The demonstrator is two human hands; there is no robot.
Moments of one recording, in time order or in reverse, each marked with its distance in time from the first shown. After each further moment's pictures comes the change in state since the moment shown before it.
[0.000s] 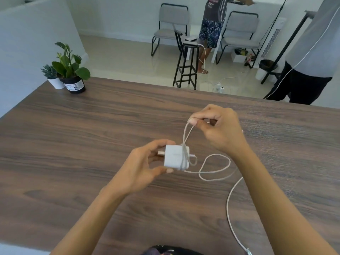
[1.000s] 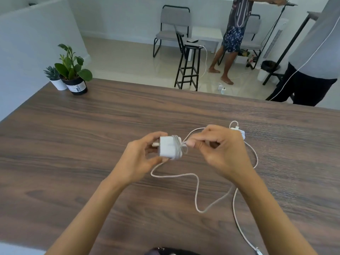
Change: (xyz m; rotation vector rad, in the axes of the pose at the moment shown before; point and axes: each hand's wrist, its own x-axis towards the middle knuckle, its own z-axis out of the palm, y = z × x) left_hand 0.014 -0.007 -0.013 0.093 0.122 -0.010; right_hand -0.041 -0.015 0.001 0.065 0.002 -0.121
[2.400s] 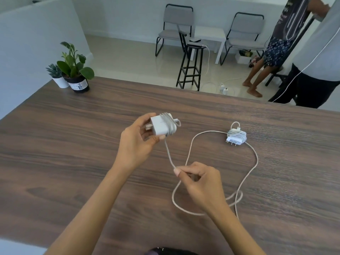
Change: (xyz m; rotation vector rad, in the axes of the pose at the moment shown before) left_hand 0.022 0.009 0.000 -0.095 0.291 0.000; right_hand -0.060 0.022 0.061 0.120 -0.006 0.382
